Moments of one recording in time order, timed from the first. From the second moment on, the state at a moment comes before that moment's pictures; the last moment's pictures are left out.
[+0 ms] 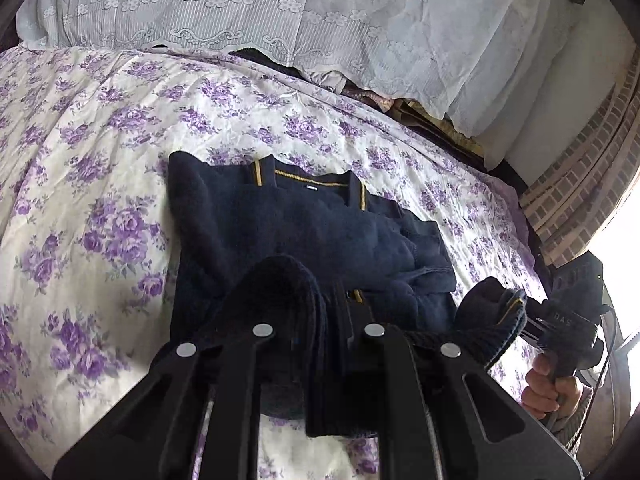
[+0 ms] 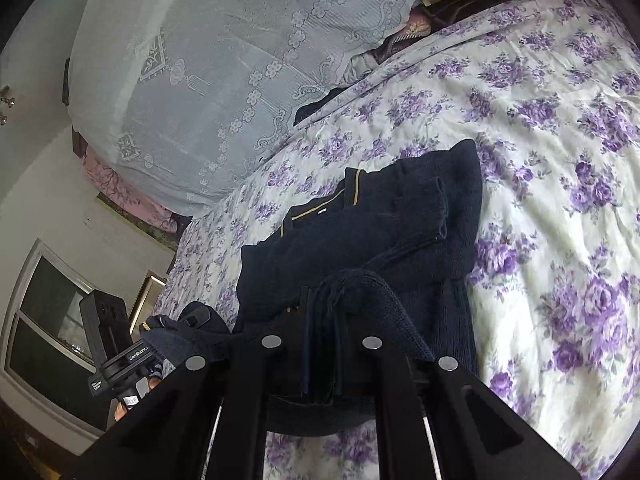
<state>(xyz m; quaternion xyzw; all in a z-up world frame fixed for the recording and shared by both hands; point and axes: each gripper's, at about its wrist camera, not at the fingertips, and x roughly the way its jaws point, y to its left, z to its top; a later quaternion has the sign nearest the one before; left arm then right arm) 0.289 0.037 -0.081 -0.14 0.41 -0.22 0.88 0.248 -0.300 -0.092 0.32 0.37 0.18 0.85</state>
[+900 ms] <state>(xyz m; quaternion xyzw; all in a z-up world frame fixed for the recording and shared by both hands) 0.417 0.033 -0.114 -0.15 0.44 -0.15 0.87 0.379 -0.316 -0.121 0.38 0.37 0.13 0.84</state>
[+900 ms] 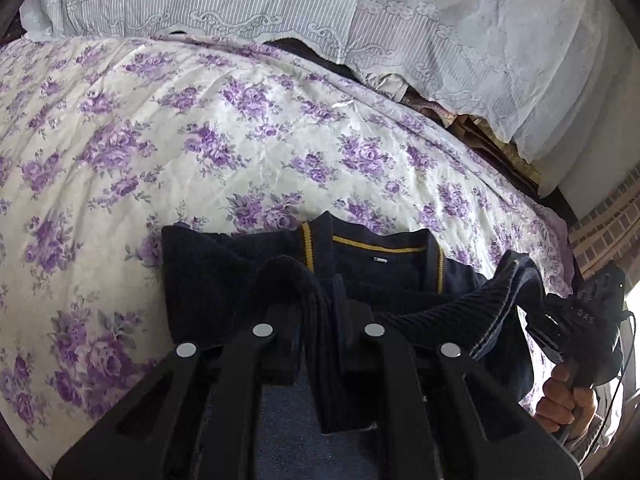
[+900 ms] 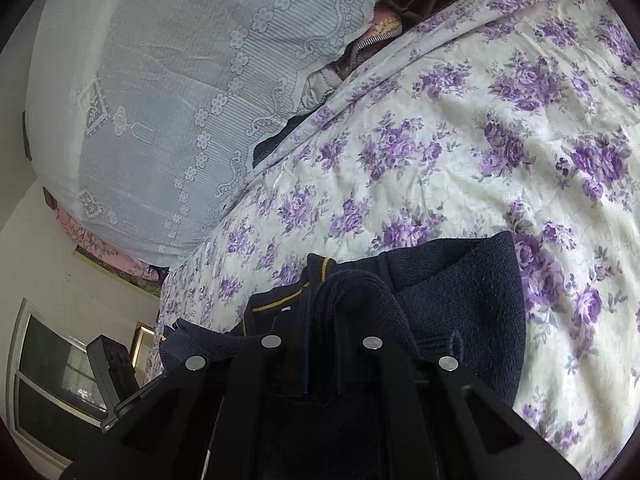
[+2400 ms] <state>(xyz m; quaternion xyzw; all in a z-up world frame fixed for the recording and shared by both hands) 0.439 0.024 -0.088 -0.07 0.41 -0.04 0.91 0.391 -0.278 -0.089 0.21 0.33 0.08 0.92</state>
